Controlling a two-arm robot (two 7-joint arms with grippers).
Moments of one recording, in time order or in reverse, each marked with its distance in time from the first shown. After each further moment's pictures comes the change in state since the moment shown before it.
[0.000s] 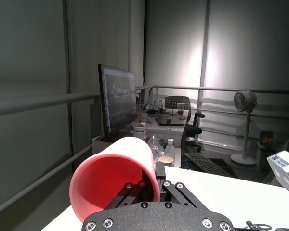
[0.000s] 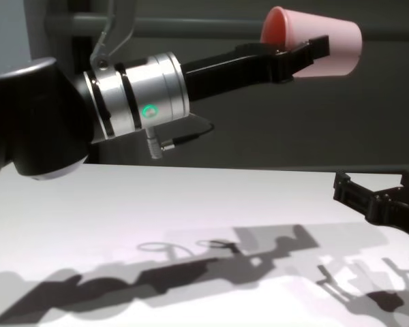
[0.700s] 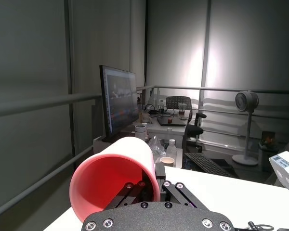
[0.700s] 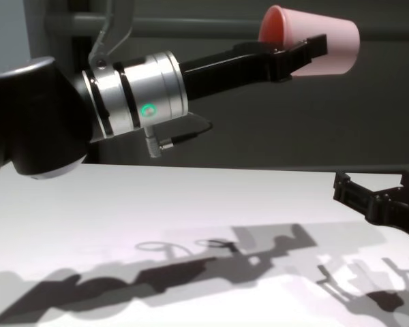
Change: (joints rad) left arm -0.001 0.002 0.004 -0.003 0.006 0.005 0.000; right arm 0.000 0.000 0.000 0.000 0.000 0.000 0.000
